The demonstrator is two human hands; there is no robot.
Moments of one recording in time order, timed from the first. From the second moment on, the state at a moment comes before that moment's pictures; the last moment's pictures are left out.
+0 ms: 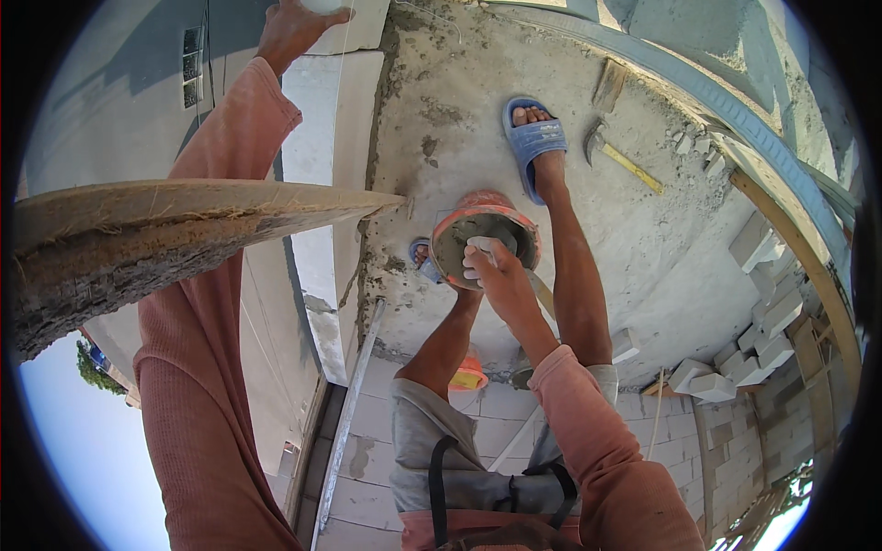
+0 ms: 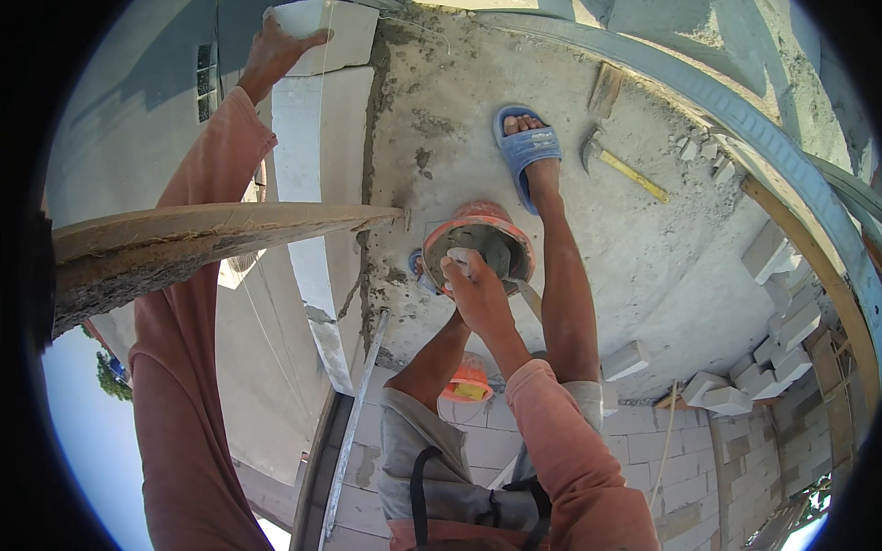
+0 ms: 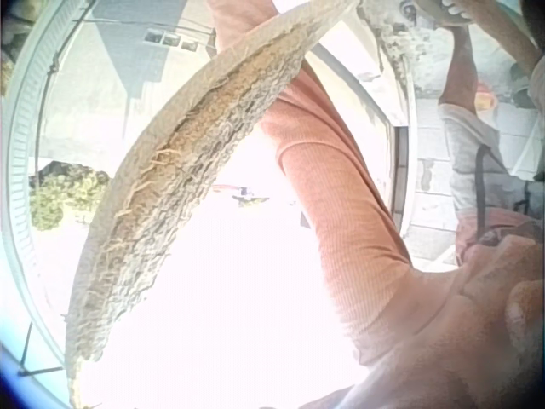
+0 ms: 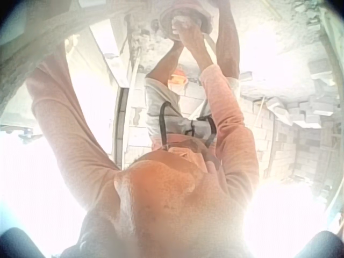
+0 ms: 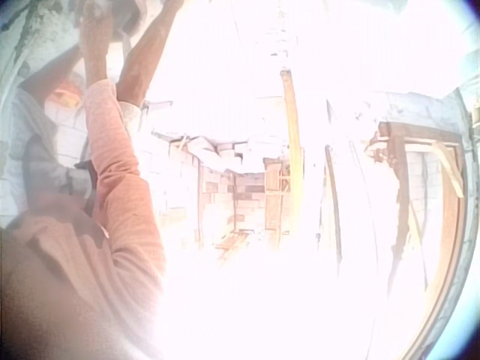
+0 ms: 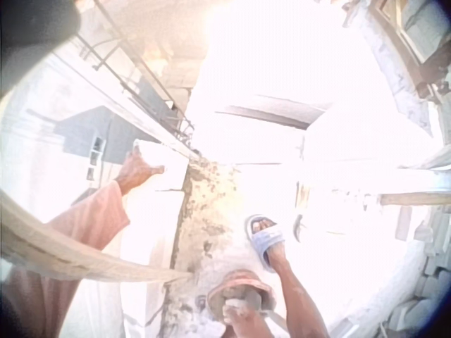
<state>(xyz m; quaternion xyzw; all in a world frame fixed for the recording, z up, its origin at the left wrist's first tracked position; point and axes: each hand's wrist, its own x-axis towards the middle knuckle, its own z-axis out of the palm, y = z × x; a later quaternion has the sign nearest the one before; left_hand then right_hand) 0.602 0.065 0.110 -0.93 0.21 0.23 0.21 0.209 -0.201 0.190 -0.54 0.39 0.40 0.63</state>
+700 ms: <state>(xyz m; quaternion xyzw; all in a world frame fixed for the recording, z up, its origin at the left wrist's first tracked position) 0.598 0.036 0.140 -0.93 -0.04 0.29 -0.24 0.220 -0.204 0.199 -0.54 0.39 0.41 0.62</state>
